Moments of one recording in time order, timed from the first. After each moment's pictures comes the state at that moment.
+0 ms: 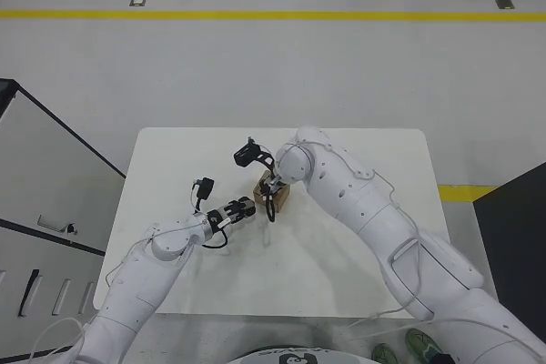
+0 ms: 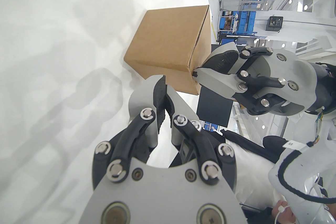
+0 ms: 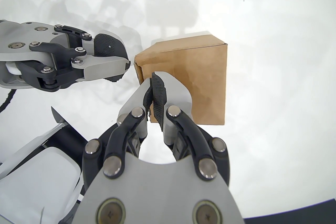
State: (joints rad) left arm 1.32 -1.16 -1.14 -1.31 -0.04 -0.08 -0.61; right arm -0.59 -1.61 0.69 -0.84 -0.79 -0.23 1.23
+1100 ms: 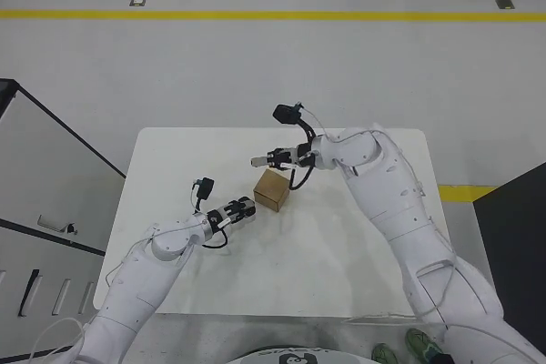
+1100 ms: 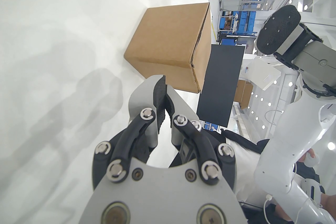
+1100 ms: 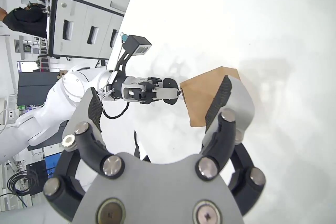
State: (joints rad) left arm 1.32 -1.16 -1.14 -1.31 -0.04 -0.08 -0.61; right arm -0.80 -1.48 1.12 -1.08 -0.41 -0.21 1.13
